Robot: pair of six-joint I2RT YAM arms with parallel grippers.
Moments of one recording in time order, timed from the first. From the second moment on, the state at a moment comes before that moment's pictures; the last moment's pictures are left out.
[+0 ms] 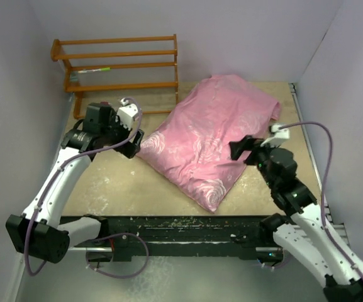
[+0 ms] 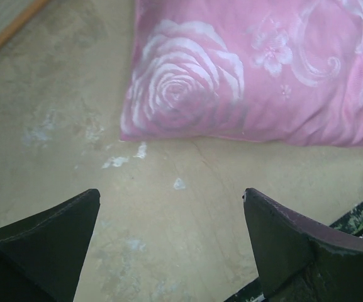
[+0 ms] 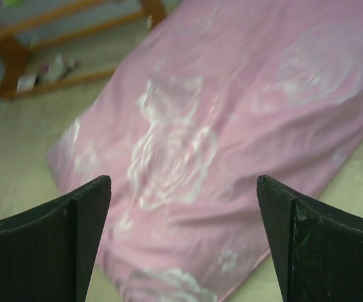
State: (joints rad) left arm -0.24 1.15 1.18 -0.78 0.23 0.28; right arm 0.39 0.60 0.67 -0.22 0.22 0.44
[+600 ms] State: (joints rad) left arm -0.22 1.38 1.11 -0.76 0.32 0.27; right arm 1.32 1.65 1.05 -0.30 0.69 0.28
